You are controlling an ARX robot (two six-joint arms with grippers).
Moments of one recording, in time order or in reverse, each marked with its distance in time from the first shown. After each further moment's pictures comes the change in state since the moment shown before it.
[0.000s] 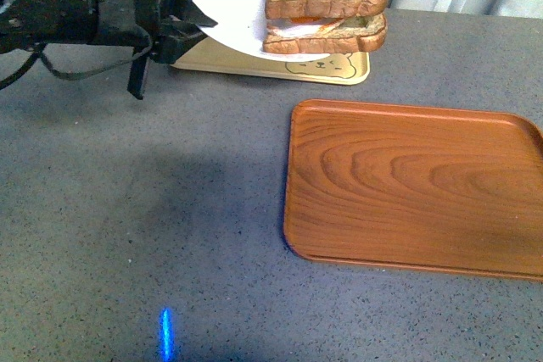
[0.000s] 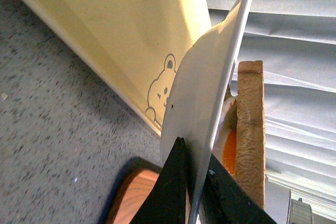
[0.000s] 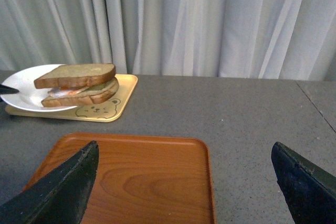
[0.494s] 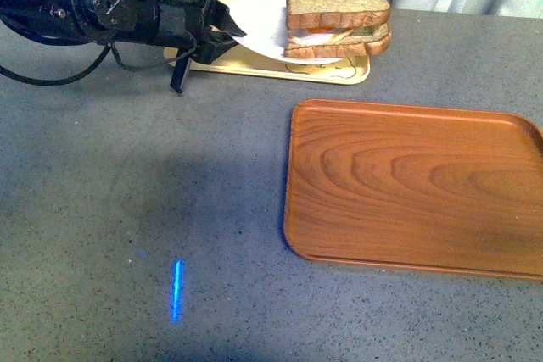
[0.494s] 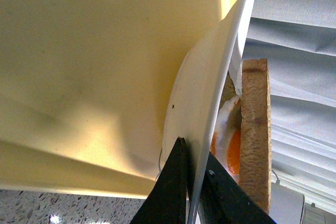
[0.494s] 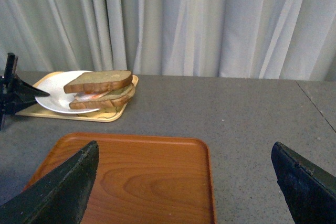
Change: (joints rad) left arm -0.002 0.236 0.352 -0.174 0.038 0.023; right arm 0.000 0.000 0.000 0.000 0.000 0.000
